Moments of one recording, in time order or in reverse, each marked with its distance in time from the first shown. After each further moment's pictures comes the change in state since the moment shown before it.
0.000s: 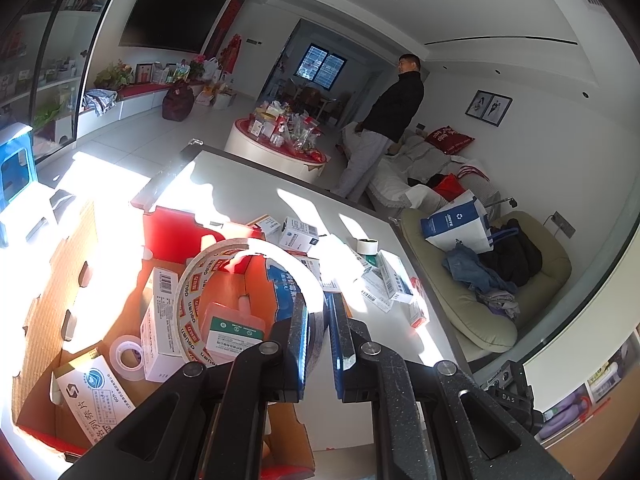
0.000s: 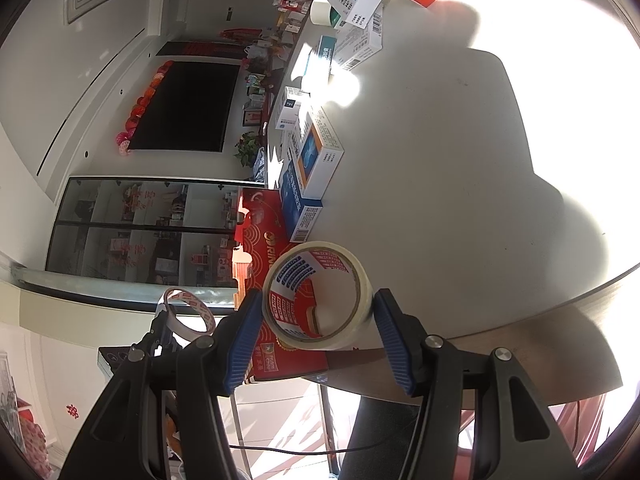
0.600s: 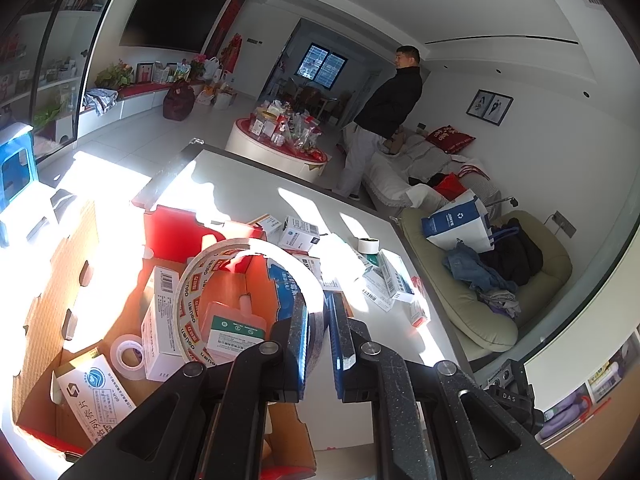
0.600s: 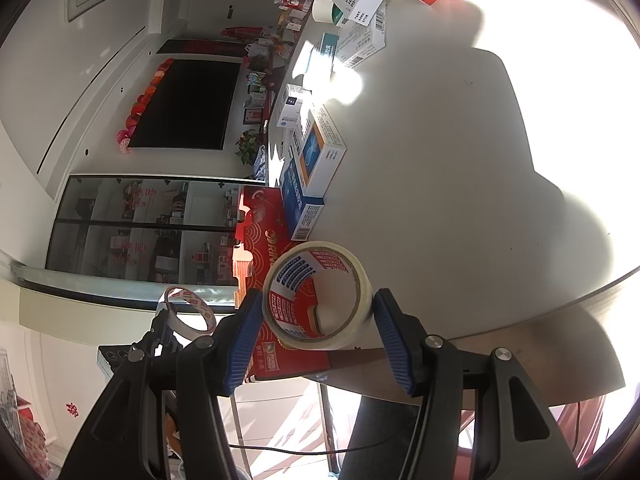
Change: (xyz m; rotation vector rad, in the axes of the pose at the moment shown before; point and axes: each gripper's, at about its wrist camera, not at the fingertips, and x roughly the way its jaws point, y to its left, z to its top) left arm 0.000 0.001 0.001 -0.001 0.002 0.004; right arm -0.001 0.002 0.001 0.001 0.006 0.000
